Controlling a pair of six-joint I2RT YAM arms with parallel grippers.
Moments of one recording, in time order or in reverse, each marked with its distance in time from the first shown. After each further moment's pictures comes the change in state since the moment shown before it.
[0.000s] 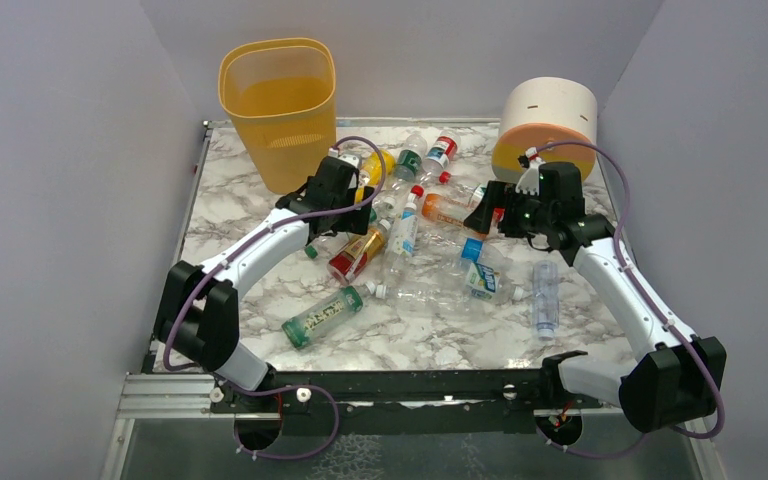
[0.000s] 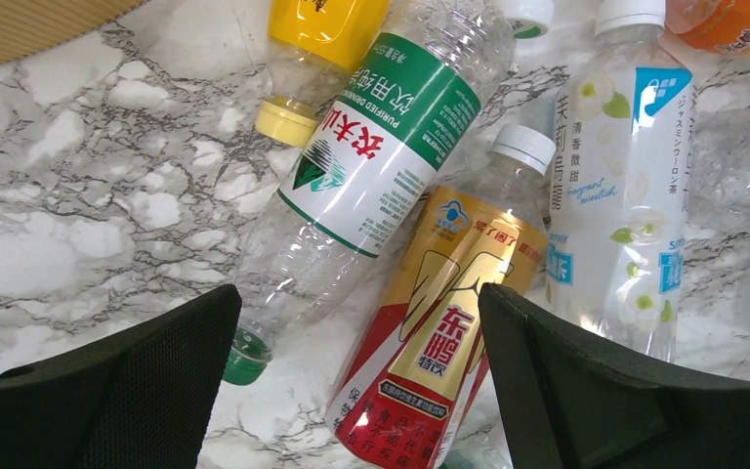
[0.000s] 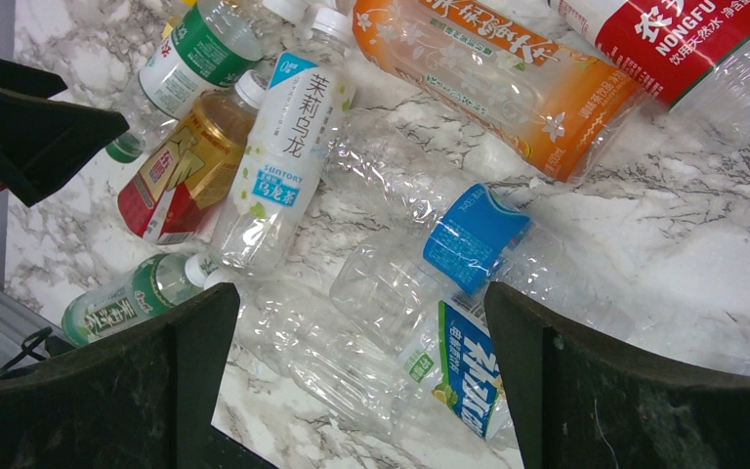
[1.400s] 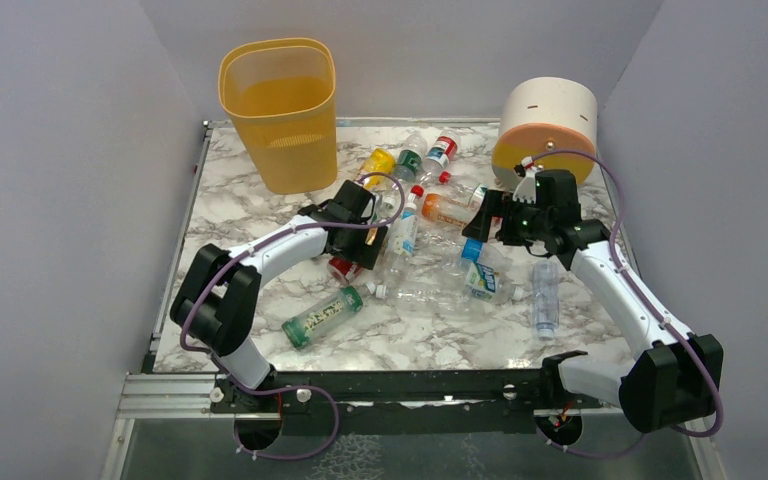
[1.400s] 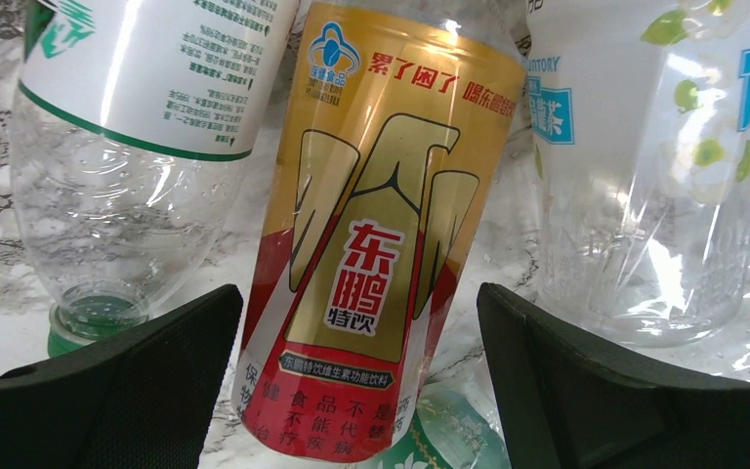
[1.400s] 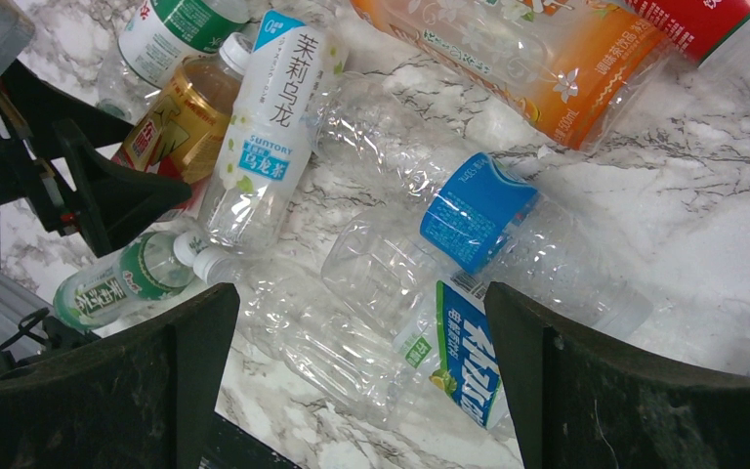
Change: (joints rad) left arm -0.072 0.108 -0.074 -0.082 0.129 0.068; right arm 0.000 -0.002 -0.056 0.007 -0.026 0.000
